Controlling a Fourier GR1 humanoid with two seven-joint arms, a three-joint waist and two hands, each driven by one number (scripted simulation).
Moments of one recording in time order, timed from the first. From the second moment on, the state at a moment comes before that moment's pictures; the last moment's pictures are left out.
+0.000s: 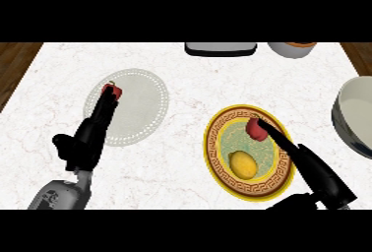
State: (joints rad) left arm -0.16 0.28 -0.27 -1.53 0.18 0.29 0.05; right arm 0.00 -0.43 0.31 -1.88 0.15 0.16 0.31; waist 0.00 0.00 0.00
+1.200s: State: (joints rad) left arm -0.15 0.17 -0.14 -1.54 0.07 0.17 0.08; right arm 0.08 -0.22 0.21 -1.70 0.15 0.28 0.11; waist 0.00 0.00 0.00
